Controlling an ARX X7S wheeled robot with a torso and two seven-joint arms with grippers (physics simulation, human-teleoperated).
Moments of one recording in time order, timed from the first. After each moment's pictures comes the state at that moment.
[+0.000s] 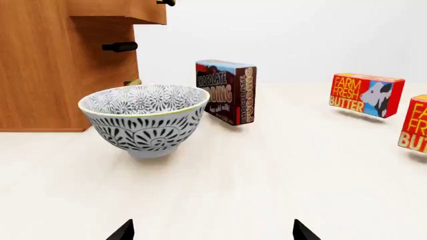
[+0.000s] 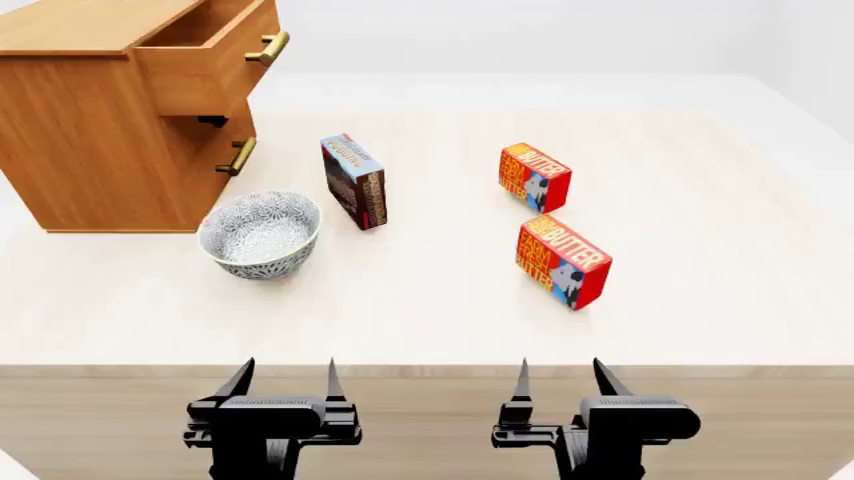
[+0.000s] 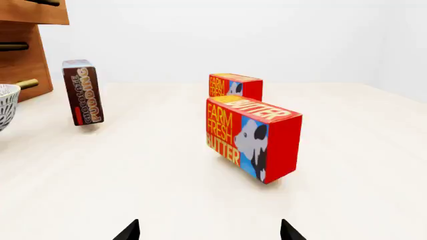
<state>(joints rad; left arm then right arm) 0.00 0.00 0.00 0.00 0.00 0.00 0.00 0.00 0.00 0.00 0.00 0.00 0.00 0.00</state>
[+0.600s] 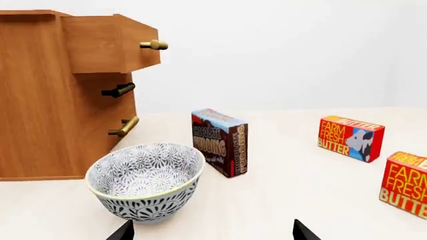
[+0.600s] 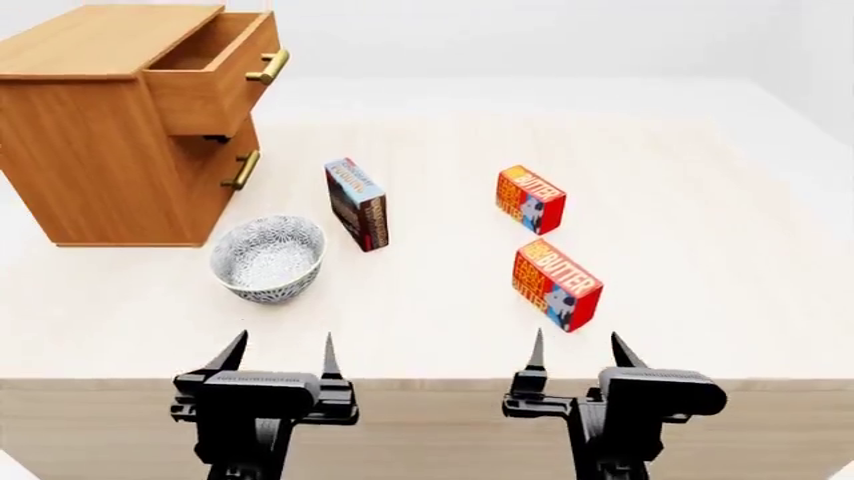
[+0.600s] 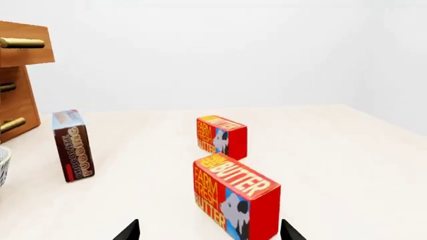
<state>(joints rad) -0.01 -0.08 0.07 0.21 -0.06 -0.16 -0.05 0.04 0.06 -0.04 -0.15 0.08 0.14 0.10</state>
